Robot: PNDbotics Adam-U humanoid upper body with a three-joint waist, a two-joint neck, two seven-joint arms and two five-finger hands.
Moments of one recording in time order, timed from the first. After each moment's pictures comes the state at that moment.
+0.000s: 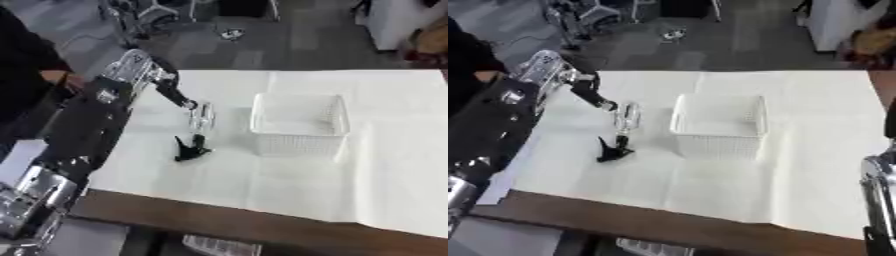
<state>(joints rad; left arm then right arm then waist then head) -1.00 0.50 -0.11 -0.82 -1.43 -0.15 -0.76 -0.58 -0.19 0.15 -1.99 0.07 -0.17 -0.44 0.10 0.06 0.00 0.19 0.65</state>
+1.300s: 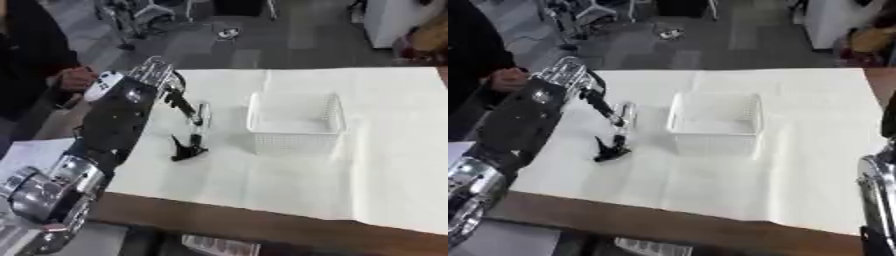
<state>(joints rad) -1.08 0.41 -0.08 -0.64 -1.60 -0.17 -0.84 -0.58 -0.18 0.15 -1.99 0.07 -0.17 -0.44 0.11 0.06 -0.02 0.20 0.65</state>
